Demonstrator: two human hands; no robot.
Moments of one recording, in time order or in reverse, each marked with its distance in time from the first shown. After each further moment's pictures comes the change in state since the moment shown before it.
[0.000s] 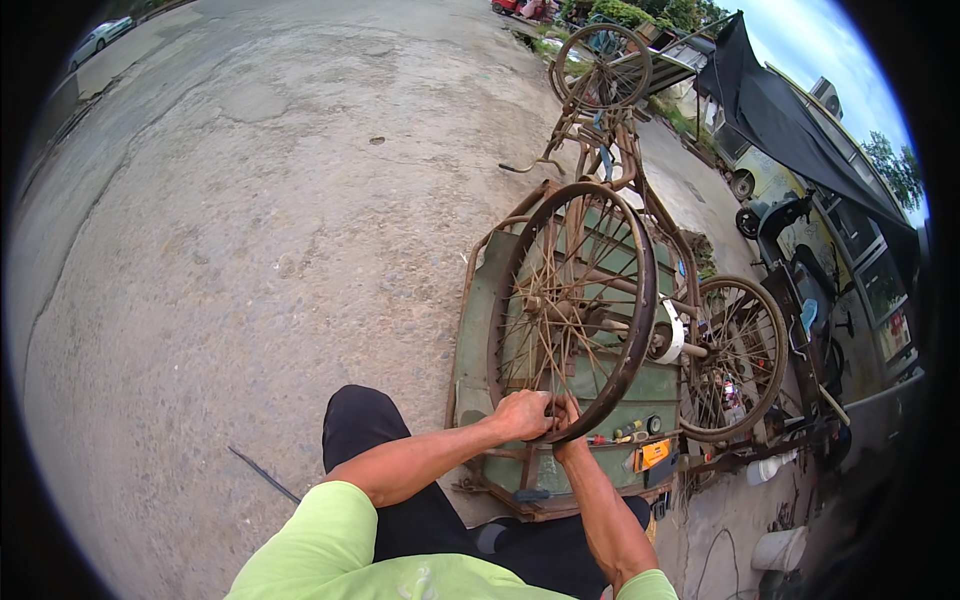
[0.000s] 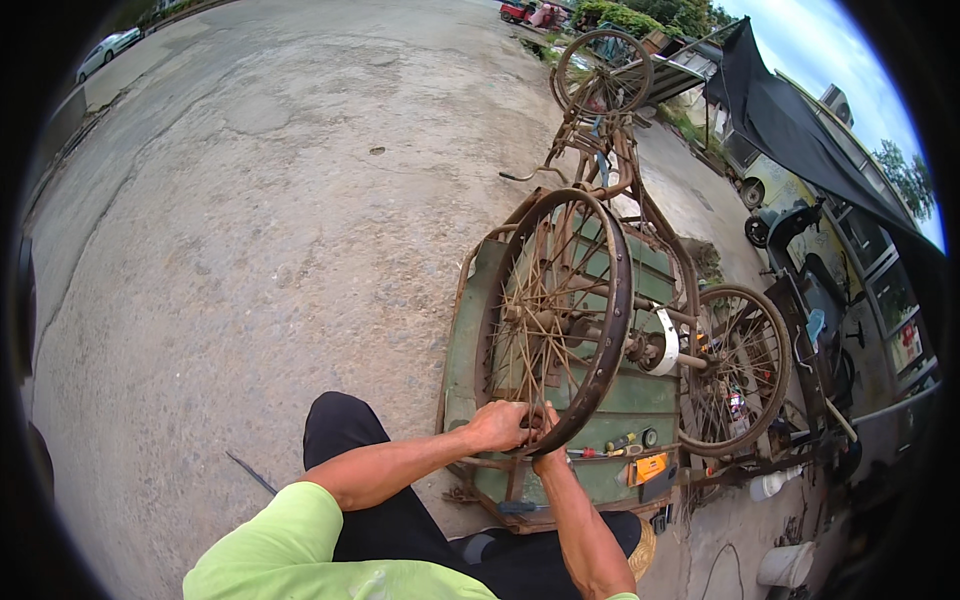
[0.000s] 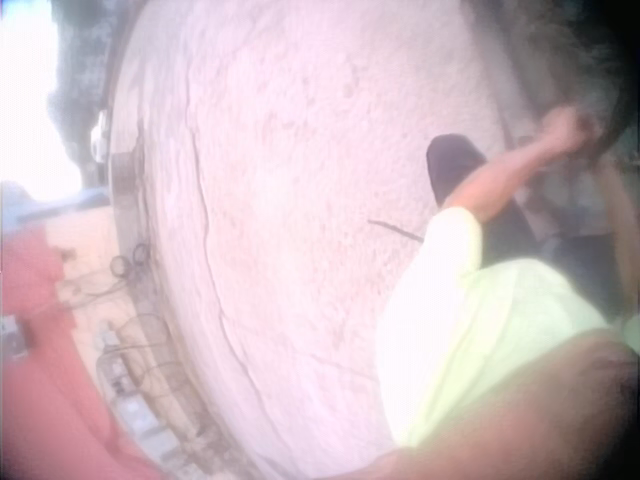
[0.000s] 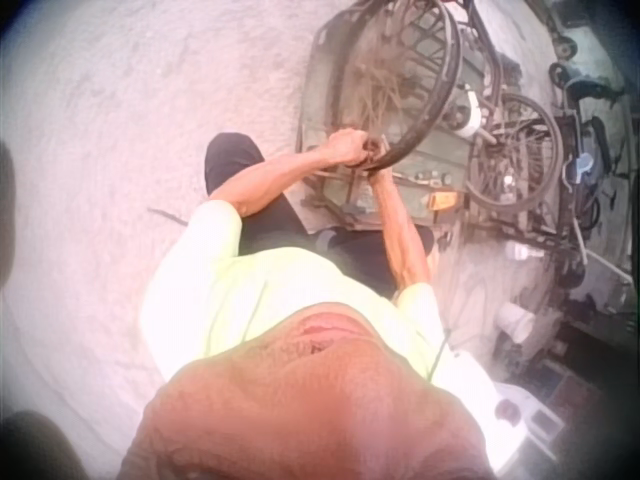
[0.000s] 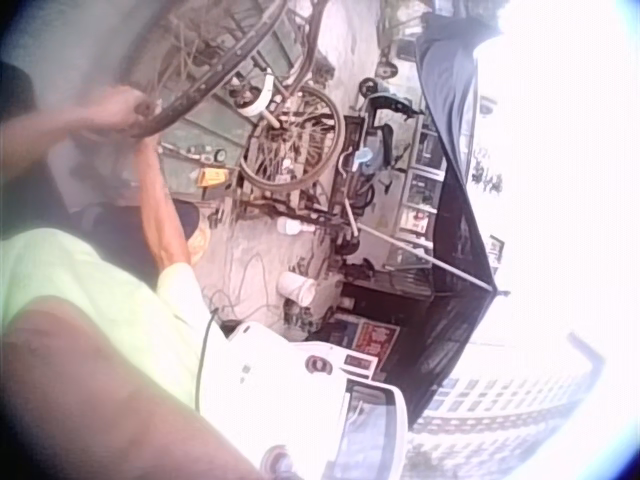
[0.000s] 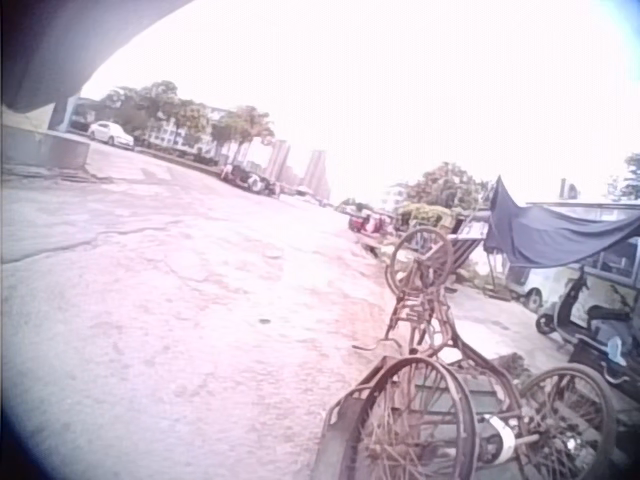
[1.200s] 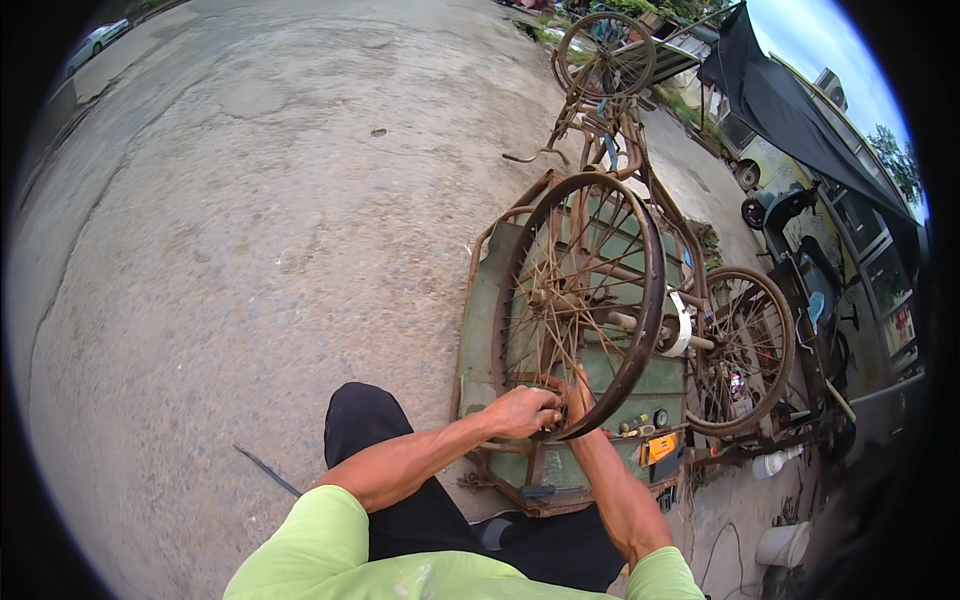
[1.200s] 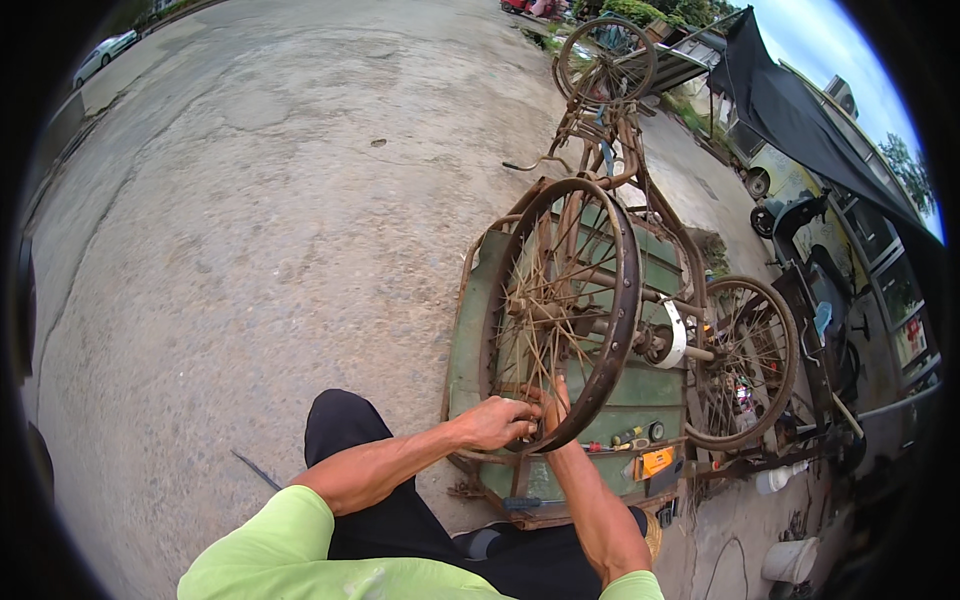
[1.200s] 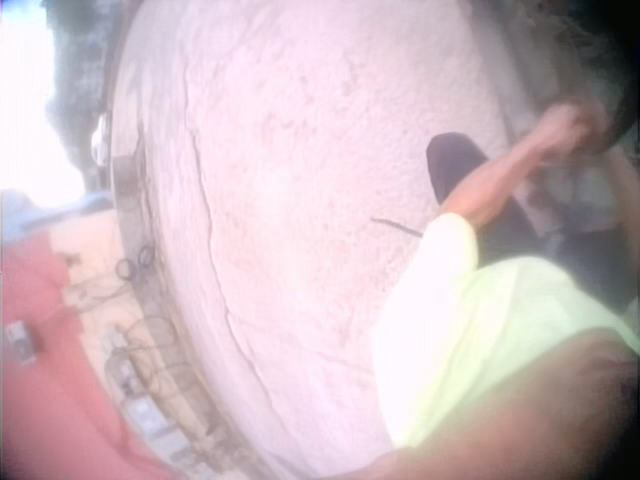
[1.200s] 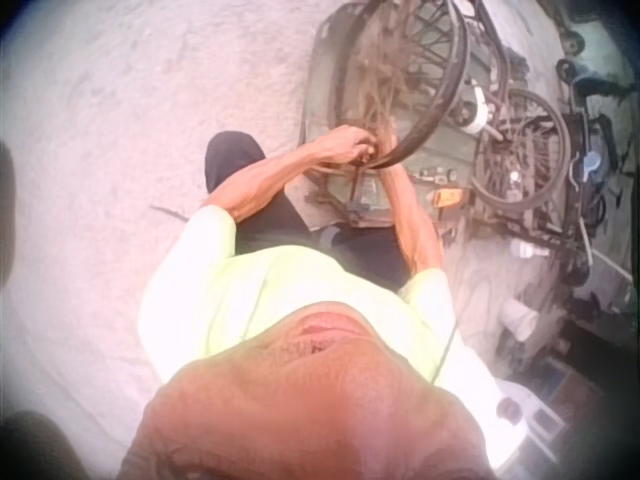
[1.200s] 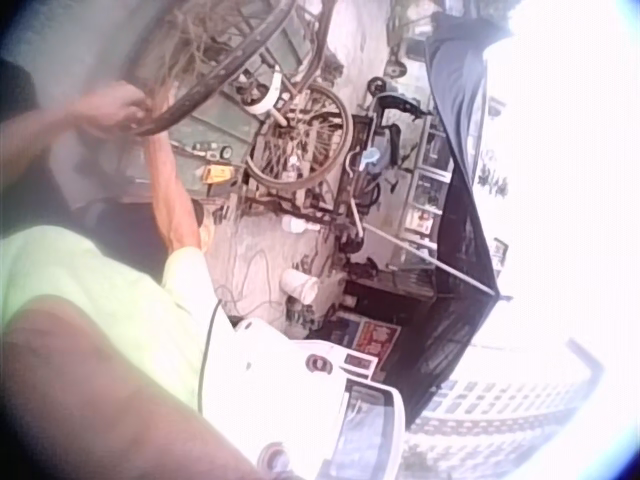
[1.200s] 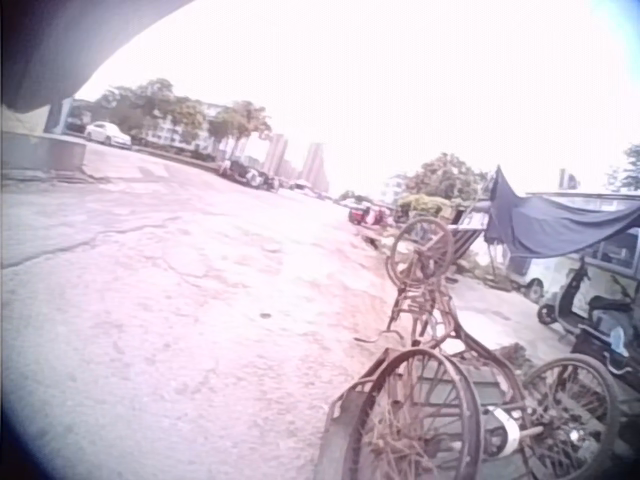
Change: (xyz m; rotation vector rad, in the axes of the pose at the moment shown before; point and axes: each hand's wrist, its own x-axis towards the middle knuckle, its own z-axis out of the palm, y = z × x) left_hand -0.029 0.006 -0.038 -0.303 -0.055 0.266; right_hand 0.035 -0.023 0.009 0.007 -0.129 0.325
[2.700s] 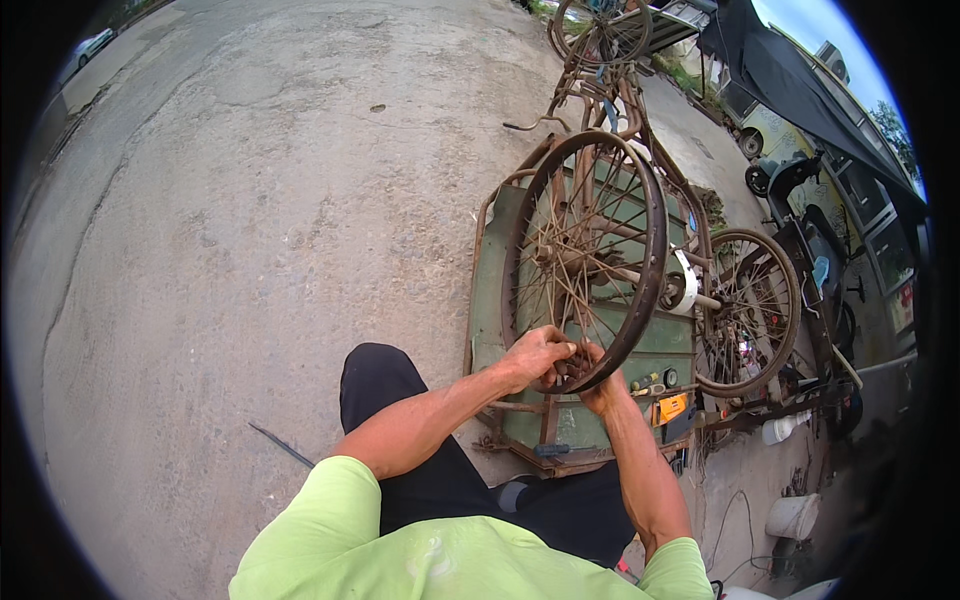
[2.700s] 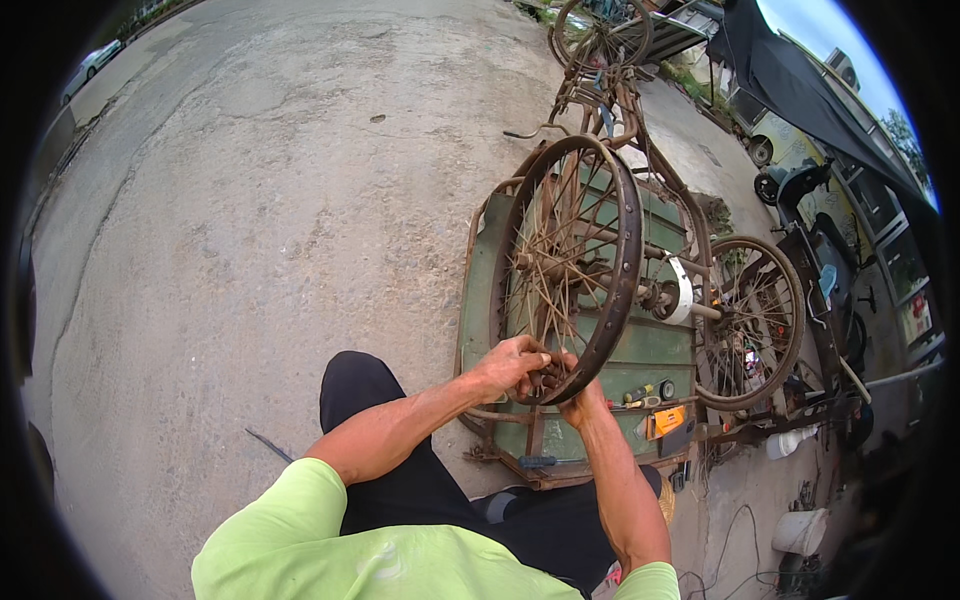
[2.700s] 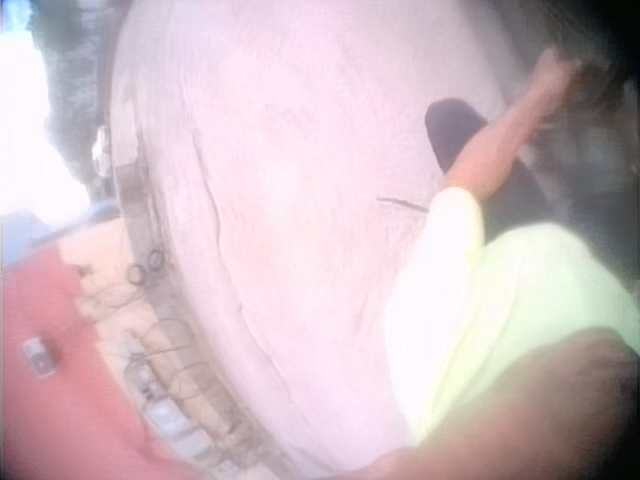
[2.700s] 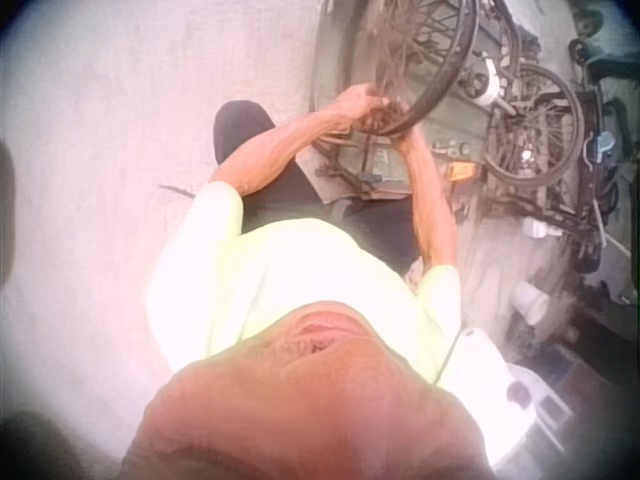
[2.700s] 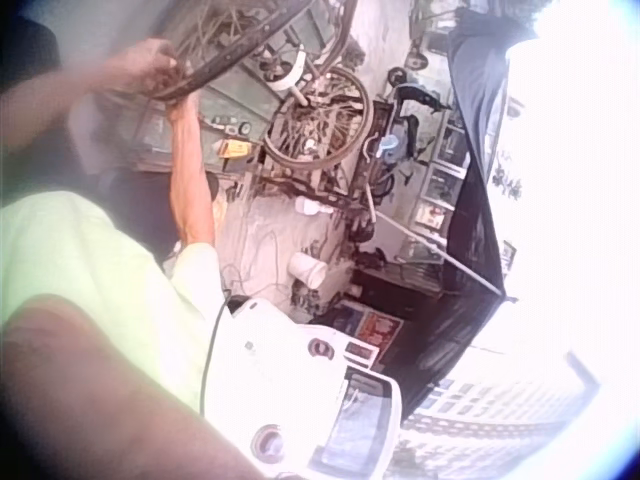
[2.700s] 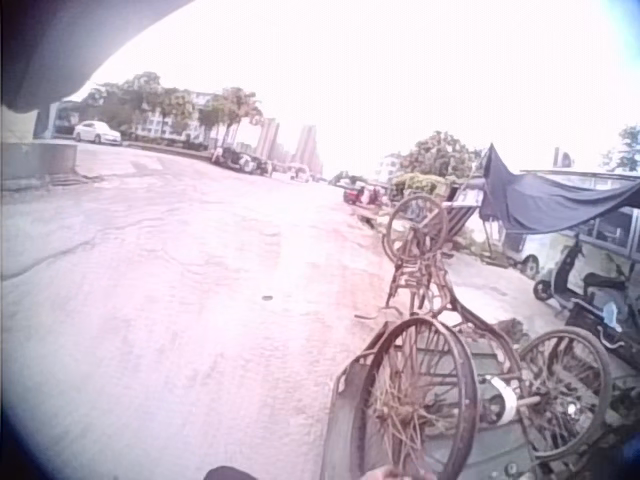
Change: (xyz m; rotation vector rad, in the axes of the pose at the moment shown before) left_hand 0.003 0.014 0.010 -0.683 0.118 -0.362; right_hand -0.075 -0.009 0.007 0.068 -0.015 -0.101
